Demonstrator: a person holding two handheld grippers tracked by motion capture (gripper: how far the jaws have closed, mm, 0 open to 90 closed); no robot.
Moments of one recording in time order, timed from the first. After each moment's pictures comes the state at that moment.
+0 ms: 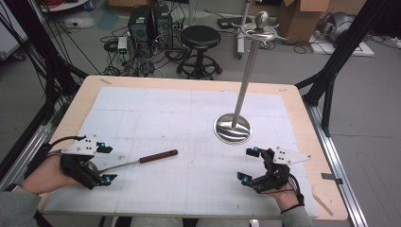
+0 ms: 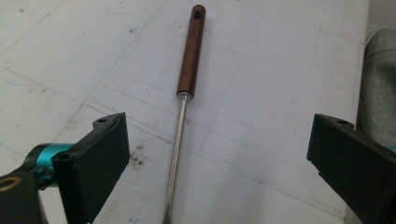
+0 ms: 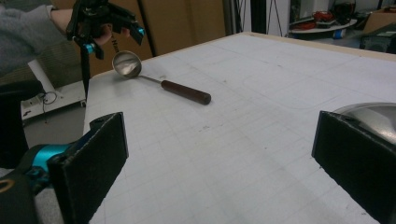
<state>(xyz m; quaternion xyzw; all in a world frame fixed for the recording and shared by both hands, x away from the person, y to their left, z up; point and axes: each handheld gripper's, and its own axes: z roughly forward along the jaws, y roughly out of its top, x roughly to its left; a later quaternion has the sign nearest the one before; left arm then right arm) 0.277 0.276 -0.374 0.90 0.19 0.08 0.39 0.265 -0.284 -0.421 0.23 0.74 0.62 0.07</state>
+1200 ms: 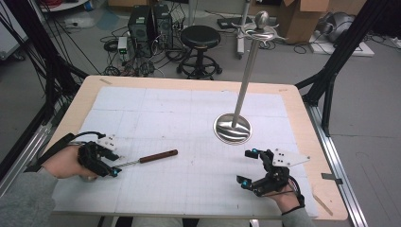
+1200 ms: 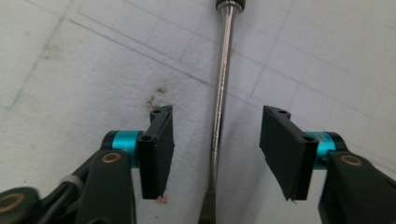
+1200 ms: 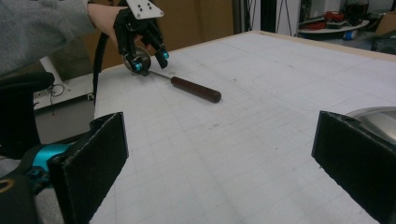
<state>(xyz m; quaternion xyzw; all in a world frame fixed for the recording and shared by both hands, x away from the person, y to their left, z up) 0.316 0.259 -0.409 0.96 0.20 0.03 0.22 0.261 -0.281 -0.419 0.21 0.75 0.62 0.07</state>
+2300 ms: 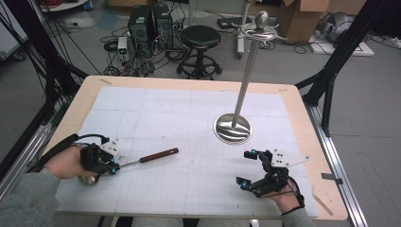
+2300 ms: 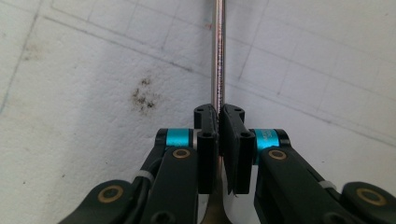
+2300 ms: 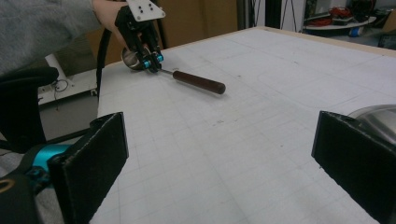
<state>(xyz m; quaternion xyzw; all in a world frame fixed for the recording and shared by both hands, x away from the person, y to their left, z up) 0.309 0.251 -0.405 0.97 0.17 0.04 0.19 0.260 -0.280 -0.419 0.21 0.76 0.62 0.07</state>
